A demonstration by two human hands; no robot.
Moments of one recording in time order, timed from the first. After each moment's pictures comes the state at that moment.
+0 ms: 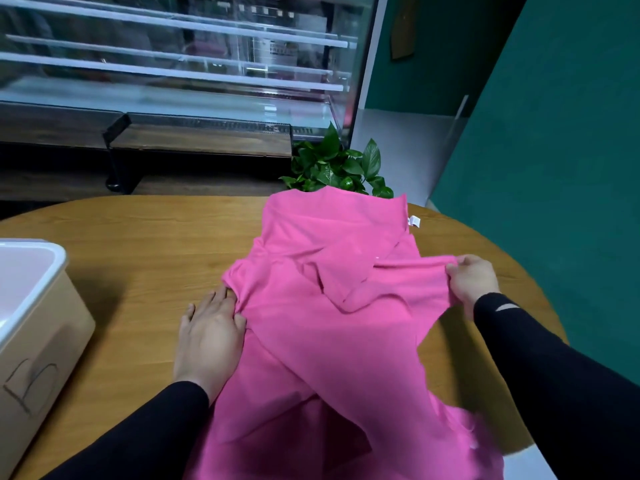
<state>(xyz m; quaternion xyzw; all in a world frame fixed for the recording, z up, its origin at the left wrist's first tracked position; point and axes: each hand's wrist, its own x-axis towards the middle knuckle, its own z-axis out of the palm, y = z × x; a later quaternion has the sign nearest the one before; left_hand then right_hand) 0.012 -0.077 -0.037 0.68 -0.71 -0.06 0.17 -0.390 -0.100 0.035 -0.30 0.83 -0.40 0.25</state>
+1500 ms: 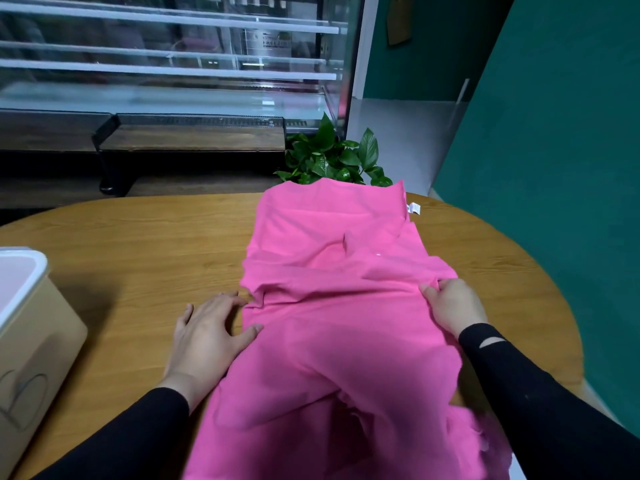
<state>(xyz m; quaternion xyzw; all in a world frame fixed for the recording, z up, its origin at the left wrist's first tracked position) 0.021 -0.079 -0.037 0.63 -0.73 -0.16 0.22 -0.373 -0.077 -0.011 -0.46 0.85 -0.20 0.16</state>
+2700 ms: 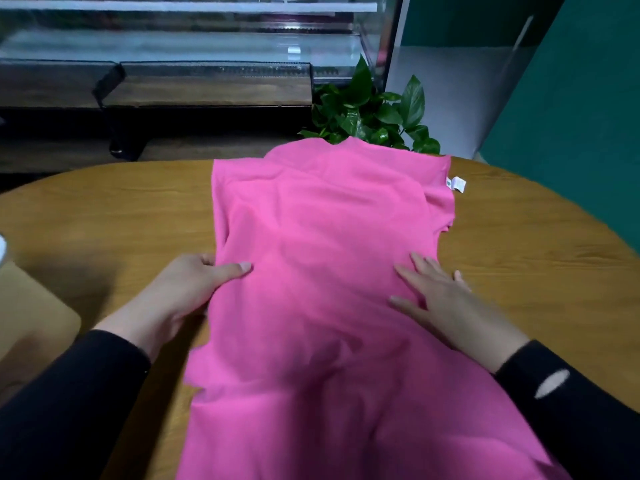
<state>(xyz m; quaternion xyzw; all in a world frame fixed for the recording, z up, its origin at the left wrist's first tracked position) 0.035 -0.143 0.018 0.68 -0.47 -0.51 0.24 -0.310 -0.102 -0.024 -0.71 0.67 0.00 0.19</state>
